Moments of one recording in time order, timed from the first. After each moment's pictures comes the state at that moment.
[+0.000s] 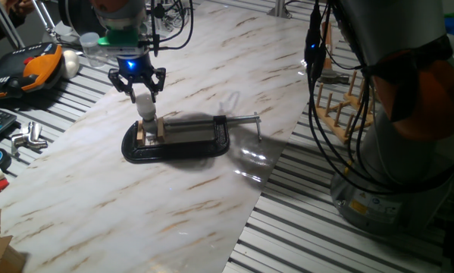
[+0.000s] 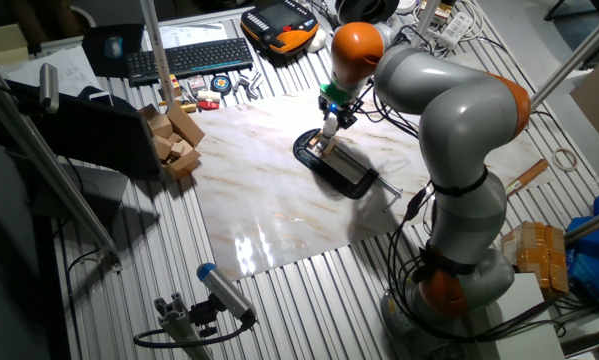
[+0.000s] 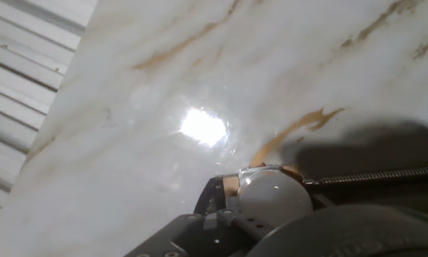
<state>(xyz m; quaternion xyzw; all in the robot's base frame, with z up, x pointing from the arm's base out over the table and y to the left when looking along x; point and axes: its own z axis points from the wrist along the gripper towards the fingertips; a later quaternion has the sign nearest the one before) 0.620 0.050 0.130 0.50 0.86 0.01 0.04</state>
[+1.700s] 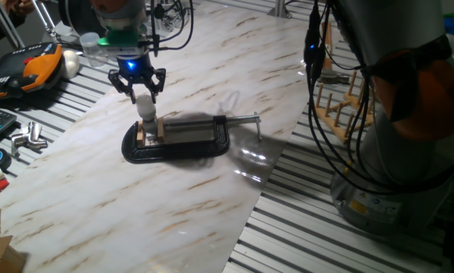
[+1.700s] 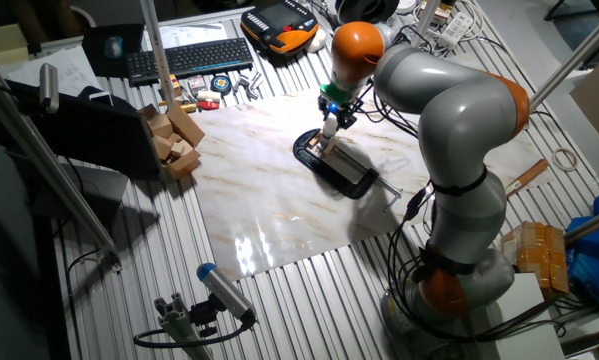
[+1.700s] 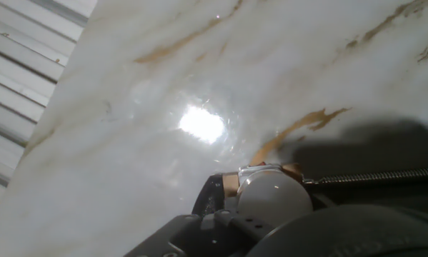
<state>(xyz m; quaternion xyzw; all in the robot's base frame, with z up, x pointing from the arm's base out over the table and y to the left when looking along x) 0.621 0.051 0.127 0.52 0.85 0.01 0.04</state>
